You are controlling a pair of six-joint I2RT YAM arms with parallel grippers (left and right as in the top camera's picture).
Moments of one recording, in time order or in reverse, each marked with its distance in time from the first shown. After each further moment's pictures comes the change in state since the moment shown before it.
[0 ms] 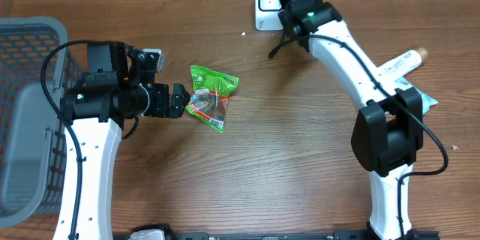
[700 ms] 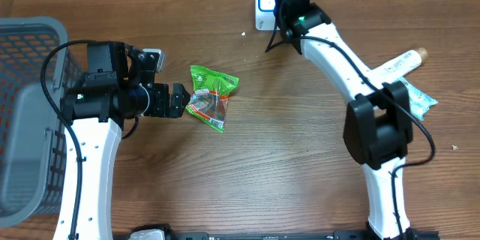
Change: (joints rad) left arm 0.000 0.000 0.000 0.000 0.000 0.000; right arm 0.008 0.087 0.005 0.671 0.247 -0.622
